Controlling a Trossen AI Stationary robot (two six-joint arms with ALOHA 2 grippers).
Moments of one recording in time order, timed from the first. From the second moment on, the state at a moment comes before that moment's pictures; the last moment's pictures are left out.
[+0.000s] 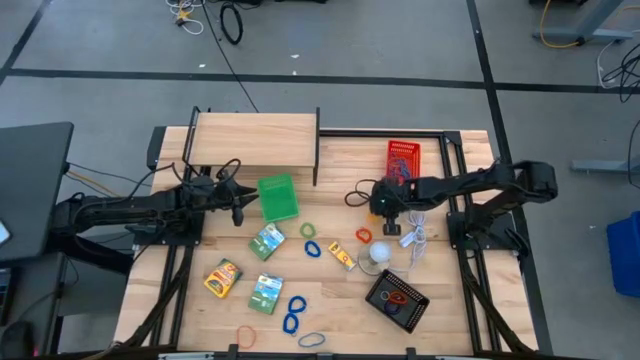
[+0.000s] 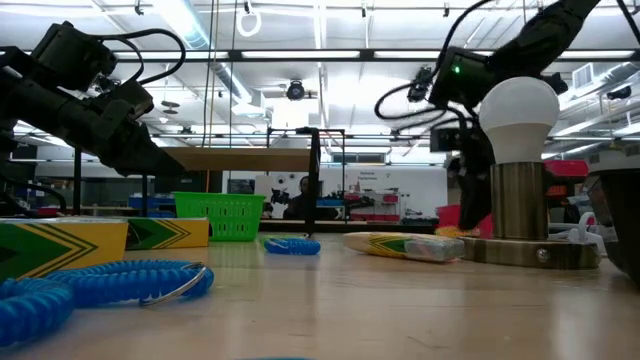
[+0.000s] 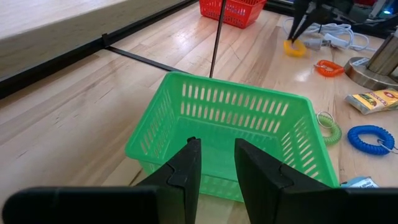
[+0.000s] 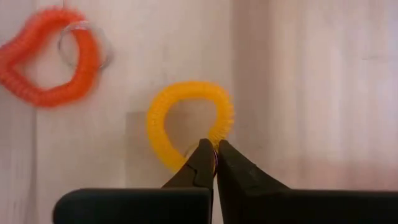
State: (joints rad) left arm 0.26 0.44 0.01 0.09 -0.16 -0.13; right arm -0.14 1.45 0.66 -0.39 0.12 -0.21
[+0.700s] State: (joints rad) left arm 0.26 0.44 0.01 0.09 -0.16 -0.14; right arm 0.10 1.15 0.94 -0.61 0.38 -0.21
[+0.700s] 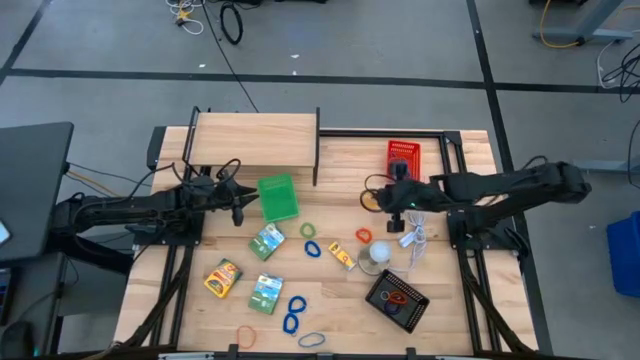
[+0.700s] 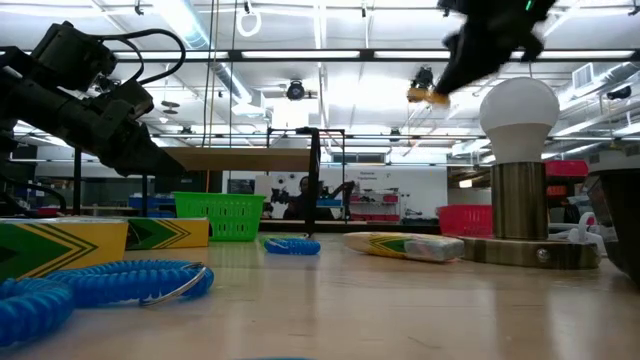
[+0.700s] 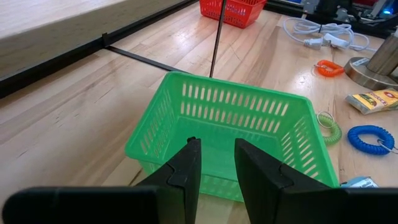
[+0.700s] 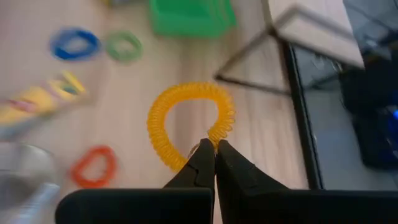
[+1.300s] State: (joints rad) left arm 0.26 0.44 0.01 0.08 -0.16 -0.14; right arm 0.58 1.25 1.06 -0.78 0.24 0.37
